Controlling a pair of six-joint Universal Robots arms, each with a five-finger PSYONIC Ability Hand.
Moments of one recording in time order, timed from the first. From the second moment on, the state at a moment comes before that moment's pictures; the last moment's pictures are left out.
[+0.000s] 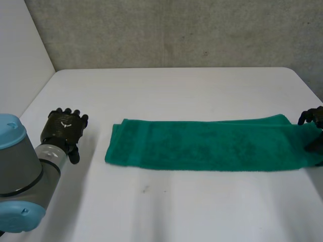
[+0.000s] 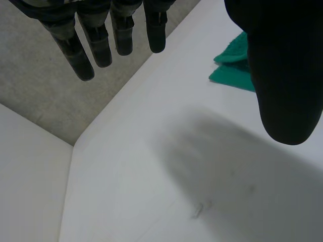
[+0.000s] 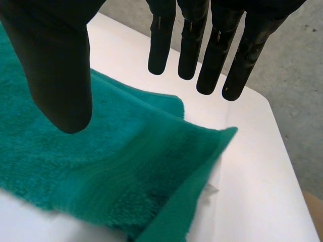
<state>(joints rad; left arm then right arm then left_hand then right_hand) 4.41 -1.85 -1.85 3.45 -1.66 3.70 1.24 -1.24 1.68 -0.01 1.00 2.69 0.23 0.21 0.22 0.22 0.05 0.46 0.52 0.52 0.52 0.34</state>
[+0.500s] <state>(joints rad) 4.35 -1.88 -1.75 3.44 -1.57 3.59 1.27 -1.13 1.55 -0.01 1.15 2.62 0.23 0.21 0.22 0.22 0.05 0.46 0.52 0.52 0.52 0.34</state>
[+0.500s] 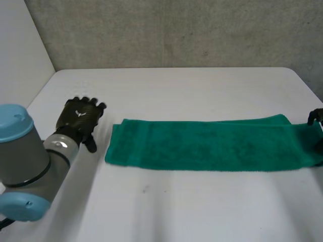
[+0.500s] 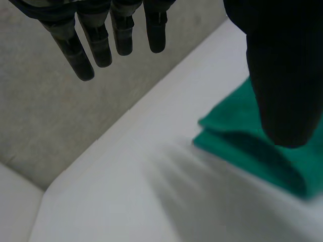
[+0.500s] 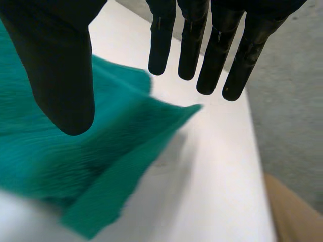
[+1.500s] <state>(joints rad) 4.24 -1.99 -1.50 3.36 -1.60 3.52 1.60 -1.09 1.14 0.23 1.21 2.75 0.23 0.21 0.22 0.22 0.05 0.98 1.17 1.17 1.19 0.98</state>
